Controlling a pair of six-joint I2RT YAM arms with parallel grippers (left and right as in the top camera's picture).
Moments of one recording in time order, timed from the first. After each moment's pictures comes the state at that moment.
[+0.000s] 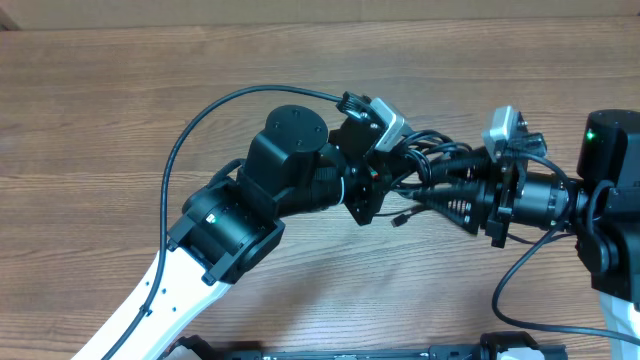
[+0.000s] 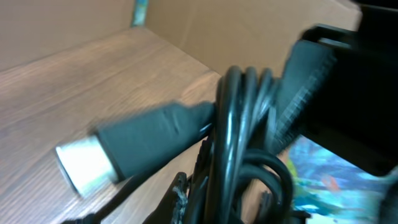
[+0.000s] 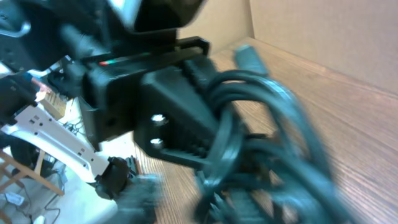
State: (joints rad) left arm -0.74 1.28 1.40 -0.48 0.47 -0.23; right arm 0.04 1.06 1.42 -1.08 -1.13 -0.37
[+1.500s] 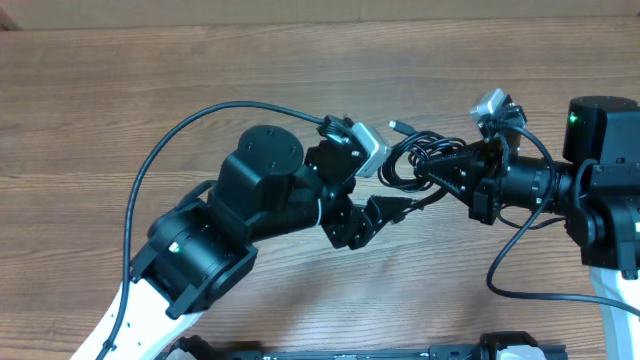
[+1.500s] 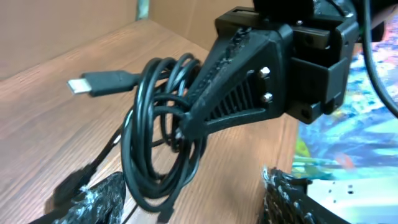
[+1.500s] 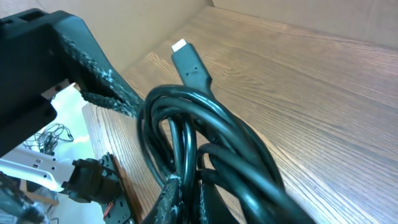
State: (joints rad) left arm -0.74 1.18 1.40 -0.64 0.44 -0.12; right arm 0.05 1.13 1.42 -1.09 -0.95 -0.28
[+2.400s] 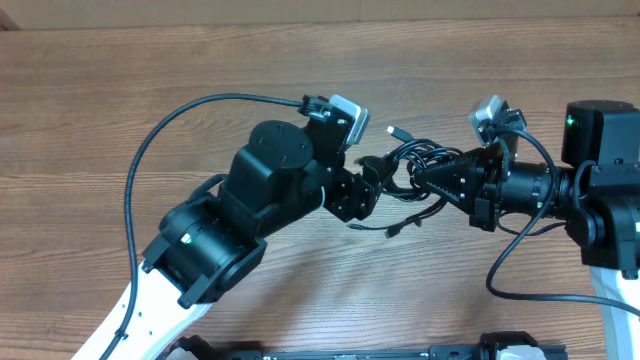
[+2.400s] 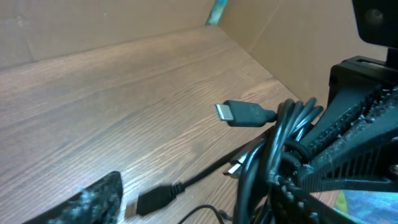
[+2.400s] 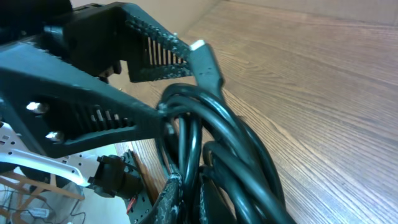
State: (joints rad) left arm -0.74 1.21 1.40 -0.62 0.17 -0.31; right arm 0.05 1.13 1.42 -1.15 -1.01 -0.27
